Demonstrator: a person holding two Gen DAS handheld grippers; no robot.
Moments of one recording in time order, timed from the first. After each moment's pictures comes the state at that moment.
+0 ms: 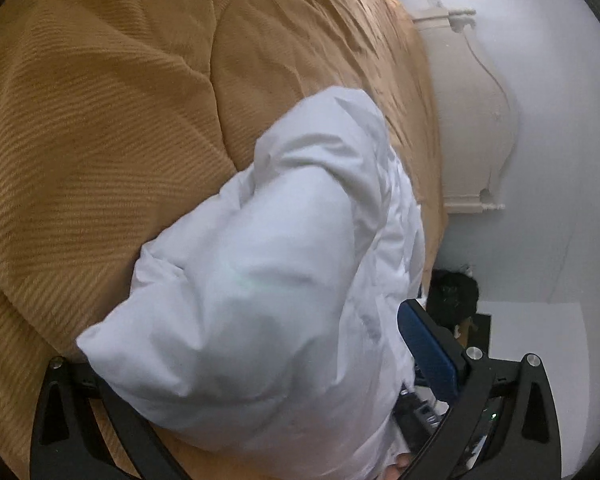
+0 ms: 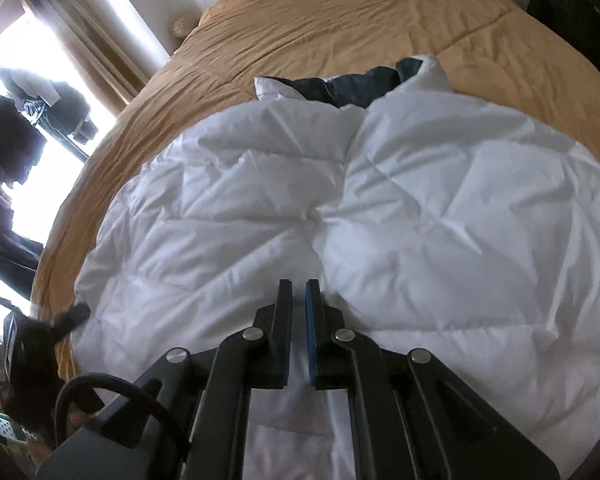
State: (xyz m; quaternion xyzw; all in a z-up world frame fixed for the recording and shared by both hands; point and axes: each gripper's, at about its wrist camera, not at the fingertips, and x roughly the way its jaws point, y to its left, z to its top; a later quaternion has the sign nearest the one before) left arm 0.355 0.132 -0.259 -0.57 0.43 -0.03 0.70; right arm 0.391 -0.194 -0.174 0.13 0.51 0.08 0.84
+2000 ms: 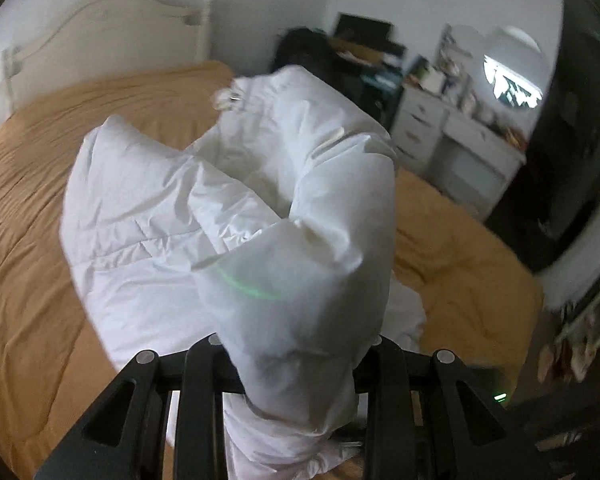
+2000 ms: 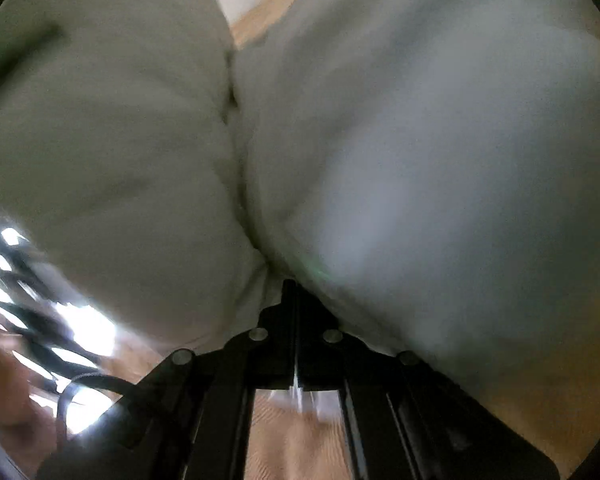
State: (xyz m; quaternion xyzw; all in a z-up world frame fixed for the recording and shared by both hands) left arm 0.306 -0.216 -0.072 0.08 0.38 -0.41 0.83; right arm 0.183 -0.298 -0.235 0.41 0.40 0.03 0.82
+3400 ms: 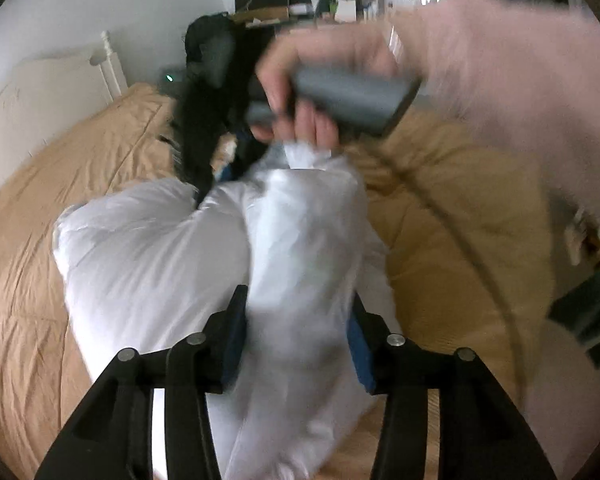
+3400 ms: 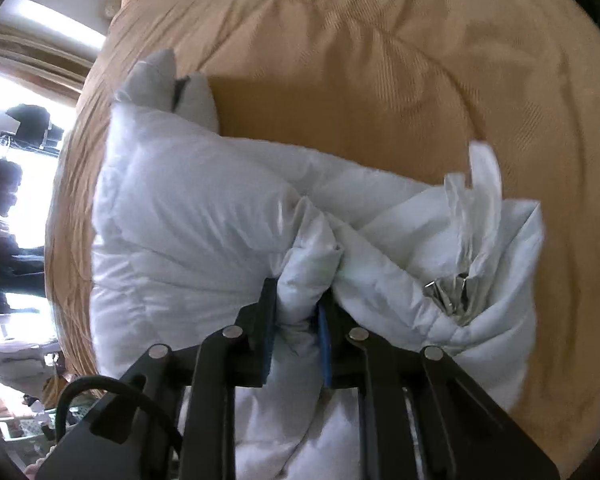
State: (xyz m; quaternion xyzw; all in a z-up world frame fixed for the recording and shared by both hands) left arm 0.220 -0.257 -0.118 0.24 0.33 -0.47 0.79; right arm 0.391 -0.463 -0.171 0.20 0.65 0.07 0.73
